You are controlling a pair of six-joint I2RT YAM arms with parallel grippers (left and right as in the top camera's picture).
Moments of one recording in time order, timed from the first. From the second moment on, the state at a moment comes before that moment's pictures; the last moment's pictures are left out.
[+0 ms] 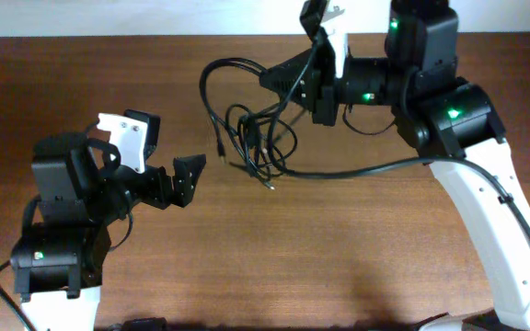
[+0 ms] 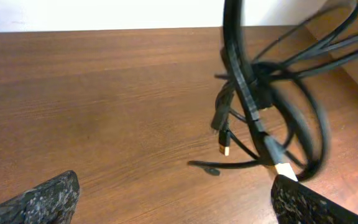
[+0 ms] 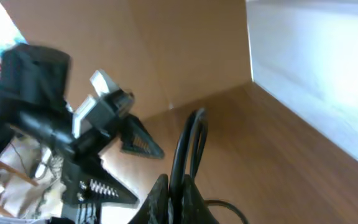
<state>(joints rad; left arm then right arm) 0.07 0.98 1.17 -0.83 0.54 0.05 0.37 1.59 1.81 -0.52 -1.00 0.00</state>
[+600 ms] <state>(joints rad) 0.07 0.98 1.17 -0.74 0.97 0.01 0.51 1.58 1.82 -0.17 -0.90 0.12</state>
